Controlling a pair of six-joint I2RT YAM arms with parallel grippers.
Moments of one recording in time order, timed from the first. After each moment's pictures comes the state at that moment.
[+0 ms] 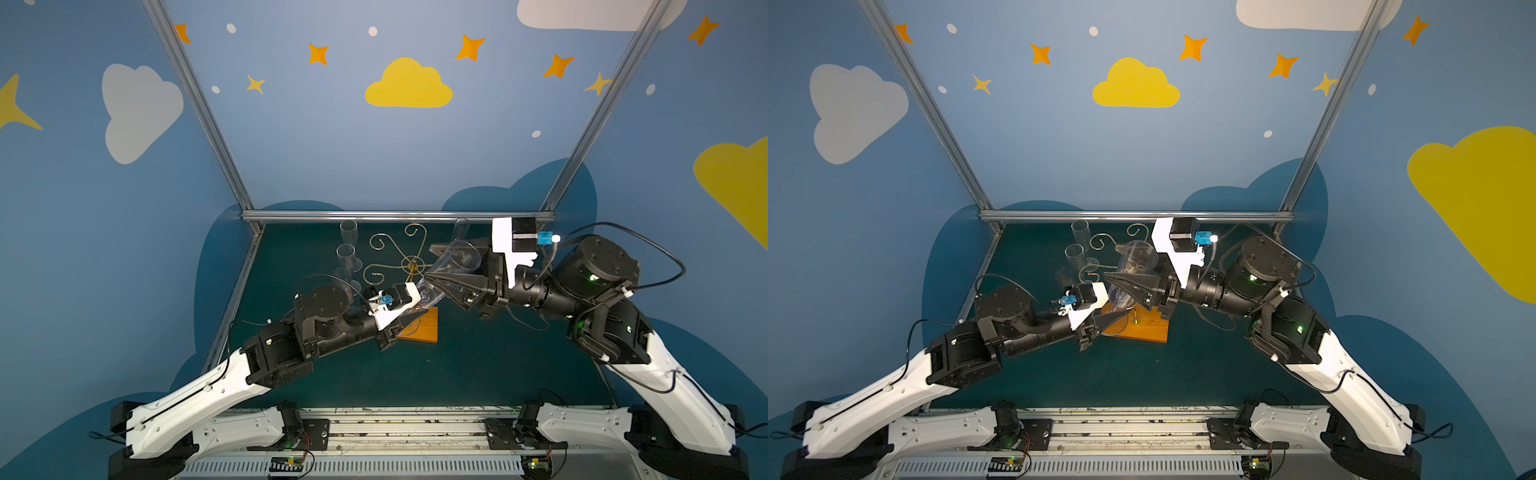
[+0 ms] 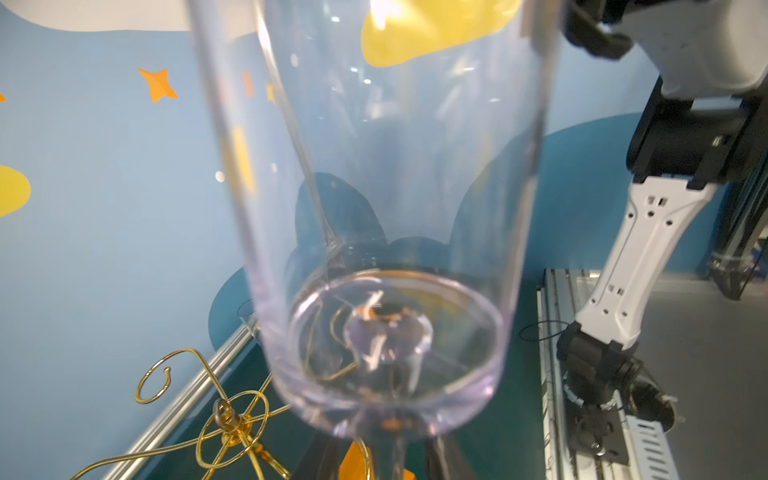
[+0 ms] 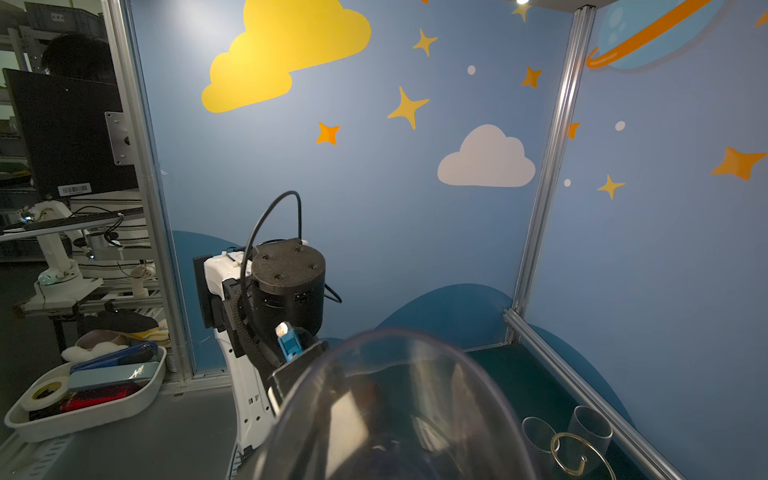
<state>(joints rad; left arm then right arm) -1.08 0.97 1.23 -0.37 0.03 0.25 1.03 1.11 1.64 -0.36 -0.37 0.00</state>
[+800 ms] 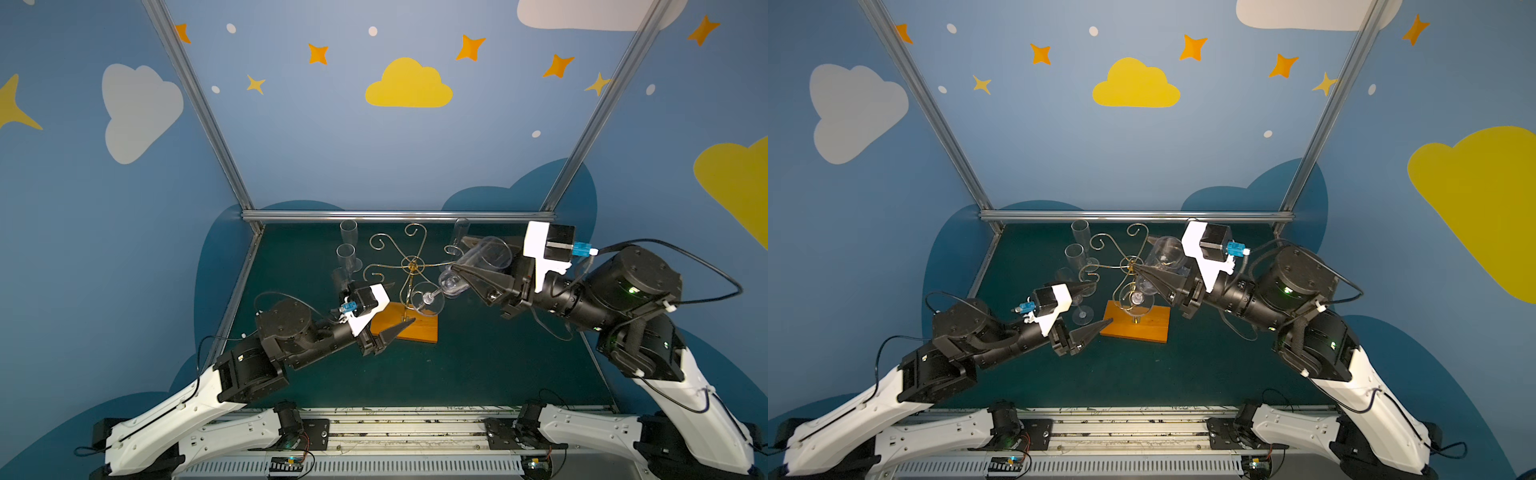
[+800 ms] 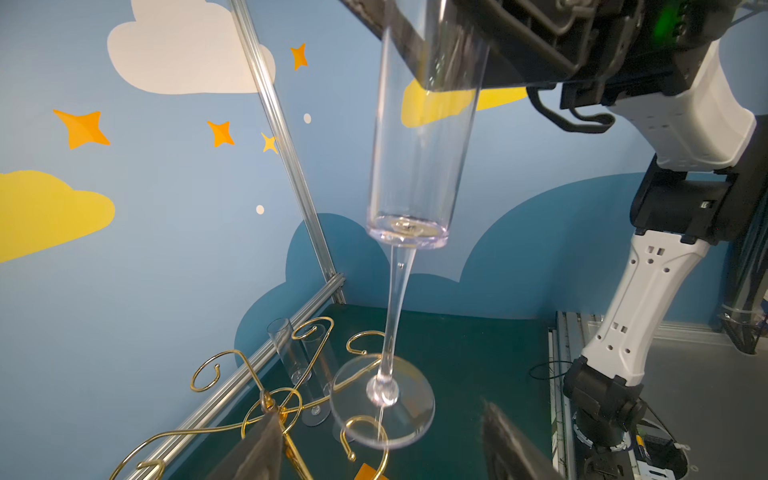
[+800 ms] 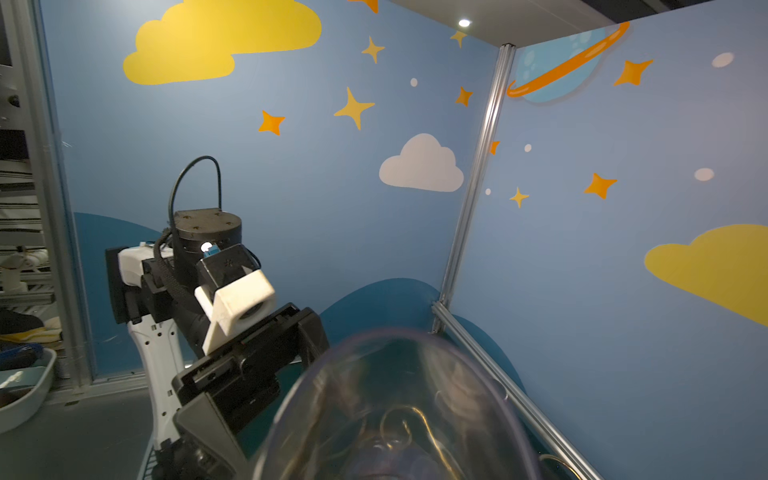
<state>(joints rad) -1.09 0.81 1.13 -0.31 -0.03 0.20 1.00 1.00 1.63 -0.45 -0.19 -0.16</state>
